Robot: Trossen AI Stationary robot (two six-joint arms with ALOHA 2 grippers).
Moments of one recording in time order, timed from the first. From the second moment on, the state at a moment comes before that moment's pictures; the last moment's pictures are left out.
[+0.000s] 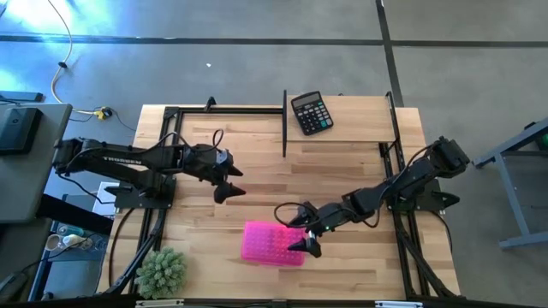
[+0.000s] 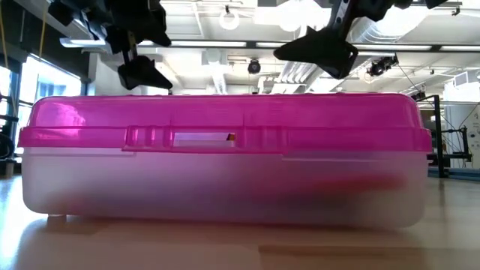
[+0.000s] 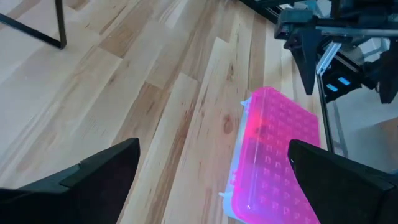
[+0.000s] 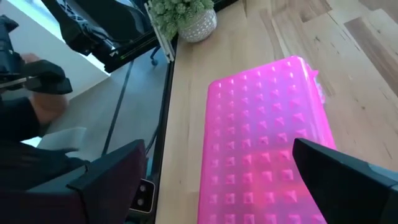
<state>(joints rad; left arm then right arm) 0.16 1.04 0.65 -0.22 0.14 -0.47 0.42 1.57 0.87 0.25 0.05 0.65</state>
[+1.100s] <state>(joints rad) 0.10 1.04 0.65 -0.27 0.04 -0.46 0.38 1.86 1.05 0.07 -0.03 0.85</state>
